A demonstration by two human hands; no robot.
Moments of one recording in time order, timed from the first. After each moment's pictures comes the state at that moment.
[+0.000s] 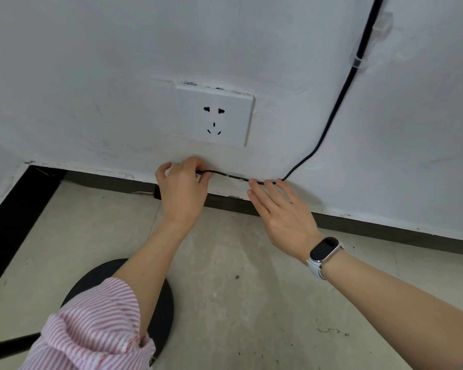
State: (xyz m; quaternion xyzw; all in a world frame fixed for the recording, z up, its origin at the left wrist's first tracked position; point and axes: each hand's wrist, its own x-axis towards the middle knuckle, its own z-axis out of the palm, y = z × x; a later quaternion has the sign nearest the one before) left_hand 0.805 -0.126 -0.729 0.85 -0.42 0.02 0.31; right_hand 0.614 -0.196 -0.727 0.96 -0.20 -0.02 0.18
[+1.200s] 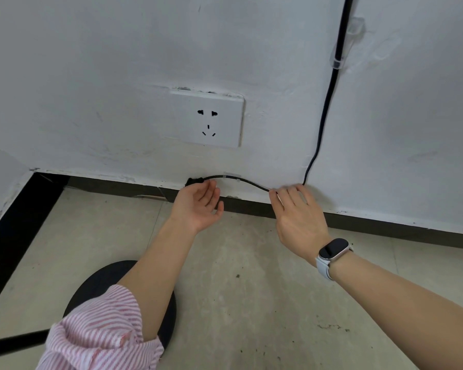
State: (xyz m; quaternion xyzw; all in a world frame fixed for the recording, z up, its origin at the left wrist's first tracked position) left_hand 0.791 -0.124 -0.729 0.45 0.18 -0.60 0.63; right_hand 0.595 -0.196 -0.723 0.94 -0.30 -0.03 0.16
